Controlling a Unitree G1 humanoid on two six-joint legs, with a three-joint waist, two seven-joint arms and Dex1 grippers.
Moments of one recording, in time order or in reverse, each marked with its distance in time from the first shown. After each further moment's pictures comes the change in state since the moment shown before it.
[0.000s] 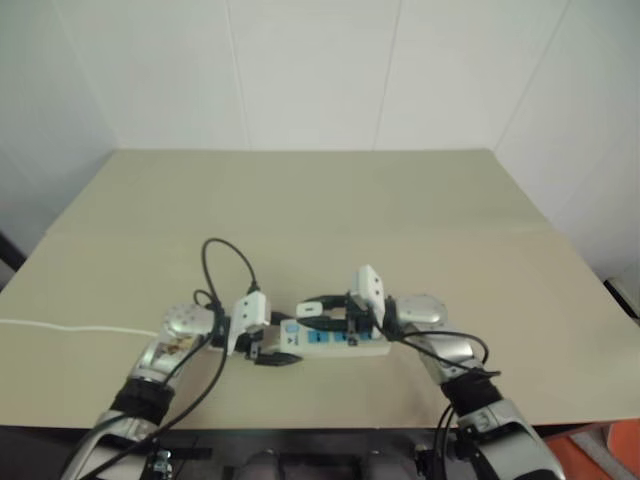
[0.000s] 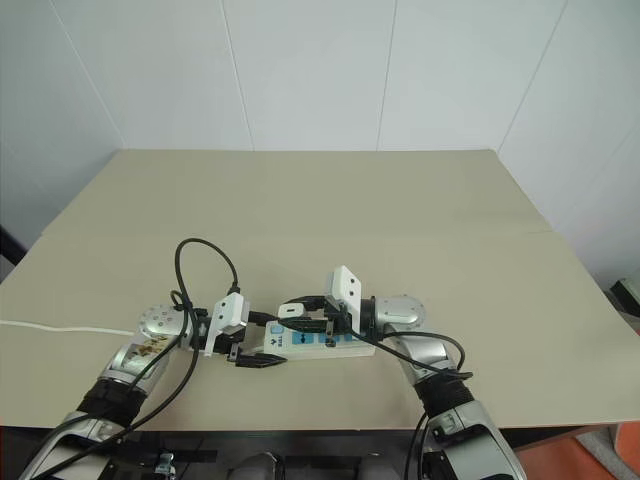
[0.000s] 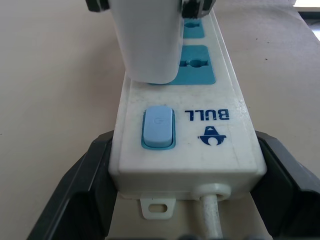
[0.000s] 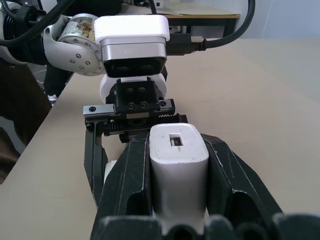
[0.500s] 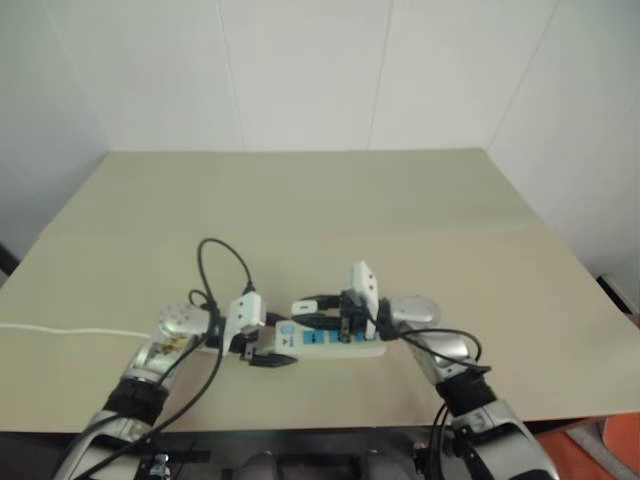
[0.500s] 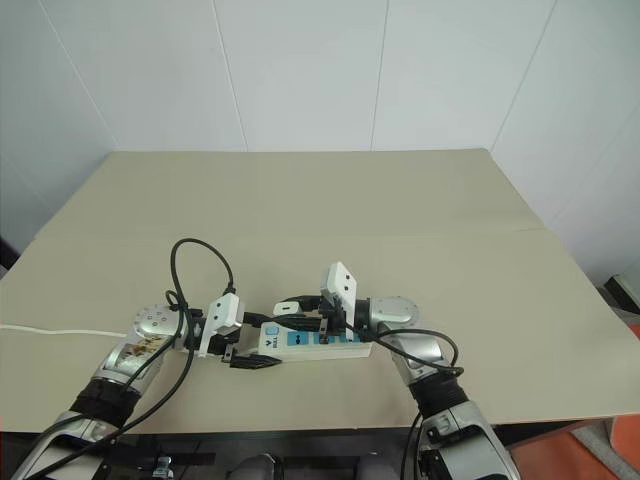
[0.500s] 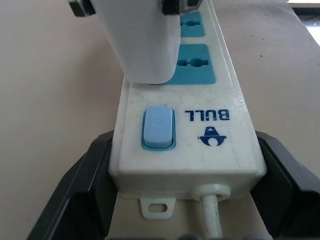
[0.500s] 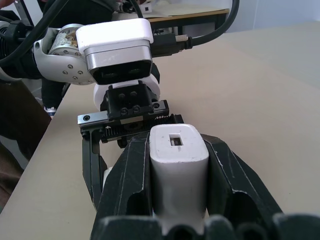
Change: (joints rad) left arm 0.002 0.027 -0.004 0.002 -0.016 0.000 -0.010; right arm 0.007 0.031 -0.002 -0.024 0.024 0.095 -0.052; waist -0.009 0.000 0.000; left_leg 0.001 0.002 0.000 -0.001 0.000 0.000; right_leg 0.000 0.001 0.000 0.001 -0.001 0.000
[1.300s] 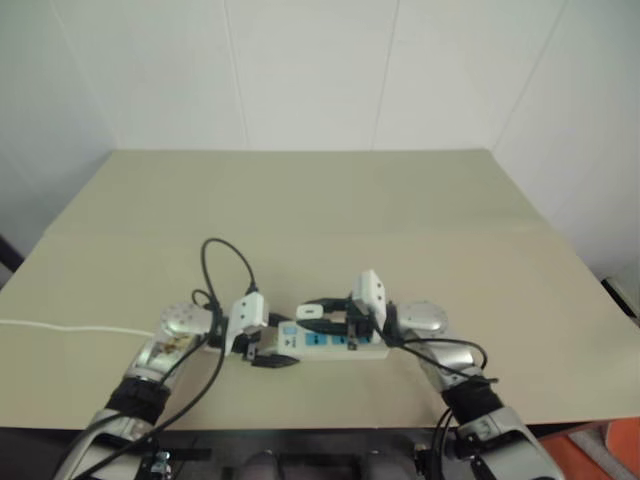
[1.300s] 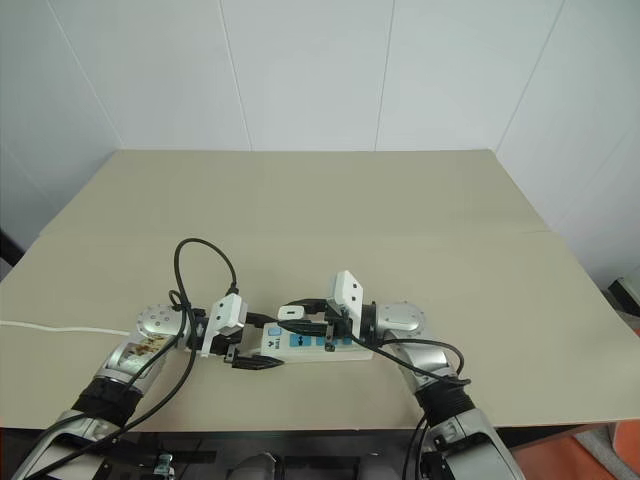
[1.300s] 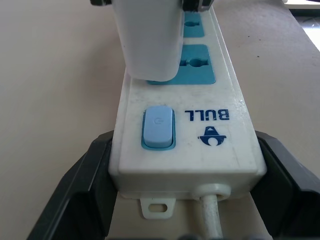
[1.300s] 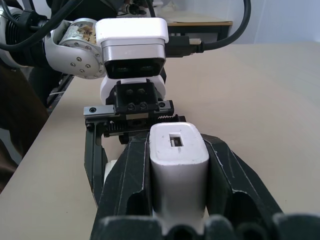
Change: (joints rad) left arm -0.006 0.001 -0.018 -0.005 -0.007 0.002 0.000; right arm 0.029 -0.038 0.014 0.032 0.004 -0.137 0.029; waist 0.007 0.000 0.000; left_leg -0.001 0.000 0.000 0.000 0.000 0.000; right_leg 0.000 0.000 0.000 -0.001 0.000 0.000
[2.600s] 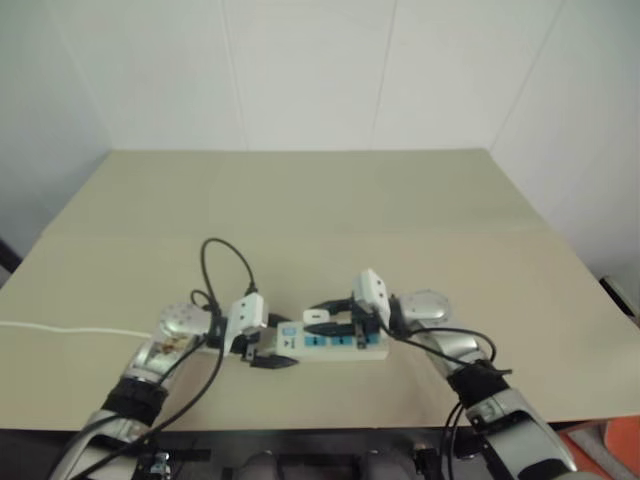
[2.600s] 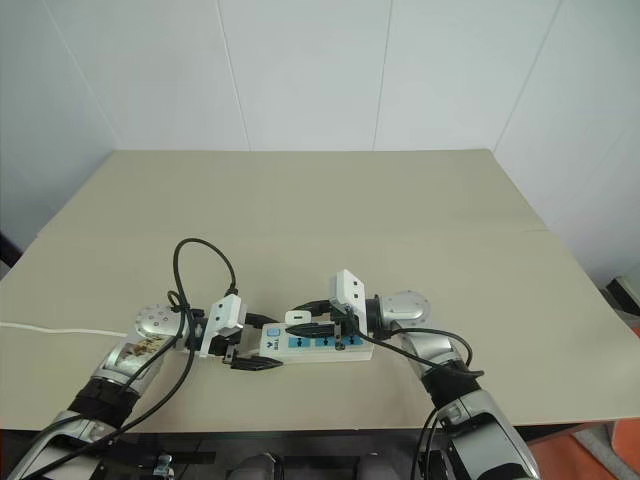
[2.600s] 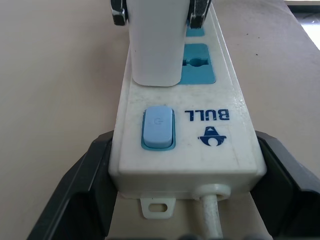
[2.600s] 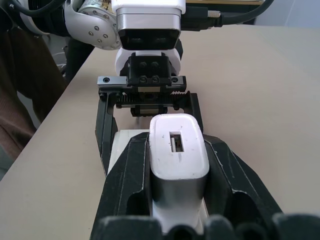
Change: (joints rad) left arm 0.006 0.024 -0.011 -0.019 -0.007 0.006 0.012; right arm -0.094 -0.055 0.058 0.102 0.005 -0.041 0.091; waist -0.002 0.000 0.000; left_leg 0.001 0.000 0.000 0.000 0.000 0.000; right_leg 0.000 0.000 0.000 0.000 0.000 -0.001
